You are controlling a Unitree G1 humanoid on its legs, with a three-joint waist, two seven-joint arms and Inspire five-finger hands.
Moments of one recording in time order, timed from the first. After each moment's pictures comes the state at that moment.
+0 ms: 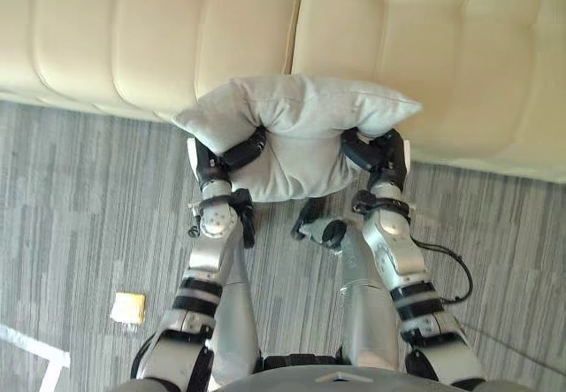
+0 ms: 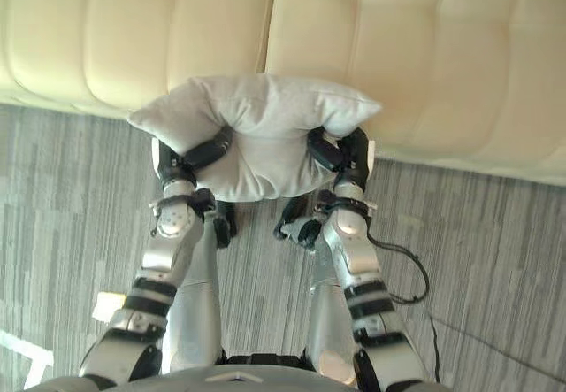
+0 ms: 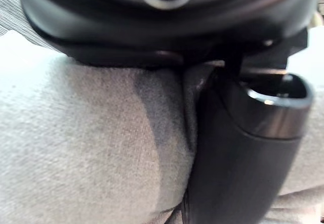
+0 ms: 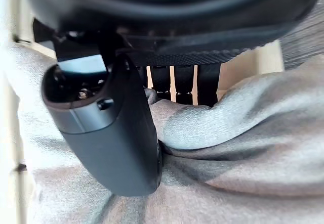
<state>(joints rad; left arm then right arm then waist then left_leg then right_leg) -0.20 0.10 -0.16 0.11 -0.21 -0.11 0.44 -0.17 -0.04 0.10 0.07 0.21 -0.10 -0.40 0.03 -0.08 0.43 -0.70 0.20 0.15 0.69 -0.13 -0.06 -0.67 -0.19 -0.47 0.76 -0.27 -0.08</state>
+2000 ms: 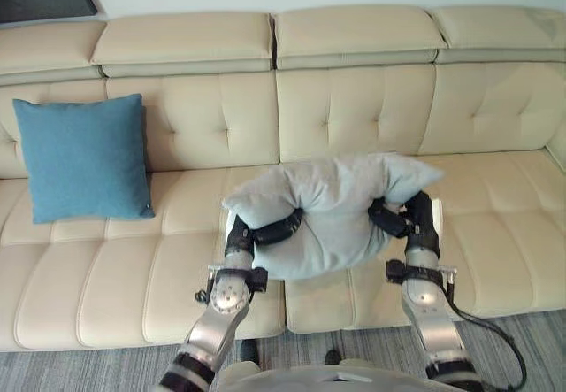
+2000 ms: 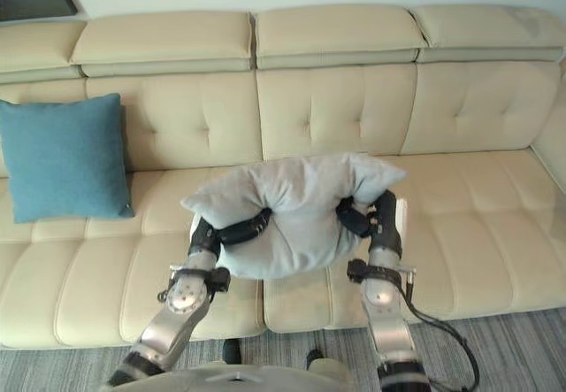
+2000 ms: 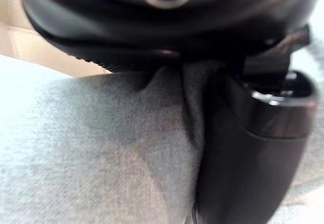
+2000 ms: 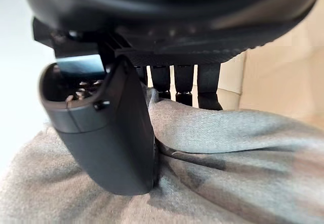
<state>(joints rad) 0.10 0.19 -0.38 0.11 -0.14 -0.10 0.30 0.15 -0.11 0.03 0.07 -0.15 -0.06 -0.35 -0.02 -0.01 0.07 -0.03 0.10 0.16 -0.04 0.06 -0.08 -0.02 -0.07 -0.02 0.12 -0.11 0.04</state>
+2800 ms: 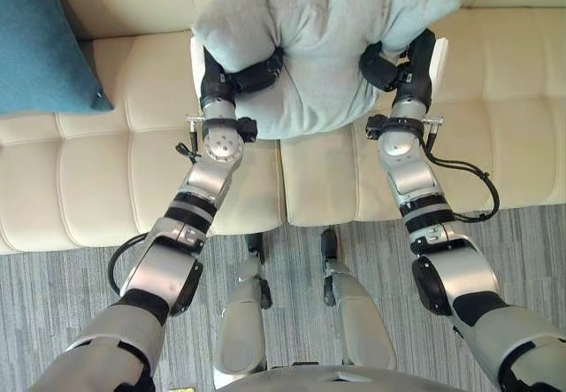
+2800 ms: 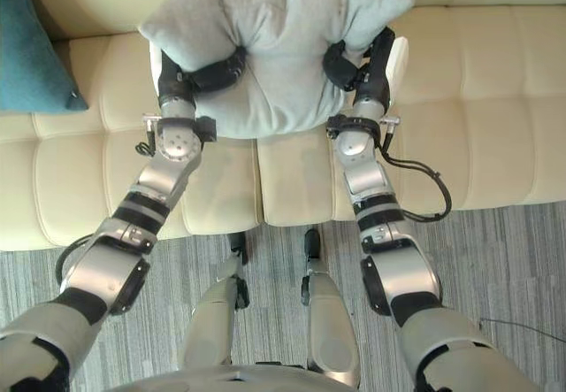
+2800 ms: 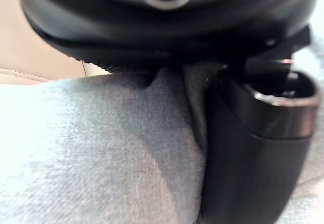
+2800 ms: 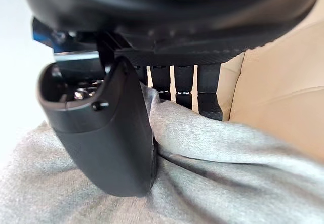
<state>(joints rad) -0.81 0.31 -0.28 0.53 -0.14 -0.10 0.51 -0.82 -0.20 0.07 0.57 -0.15 -0.02 -0.57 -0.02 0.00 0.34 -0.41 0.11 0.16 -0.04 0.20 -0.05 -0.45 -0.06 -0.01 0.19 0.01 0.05</state>
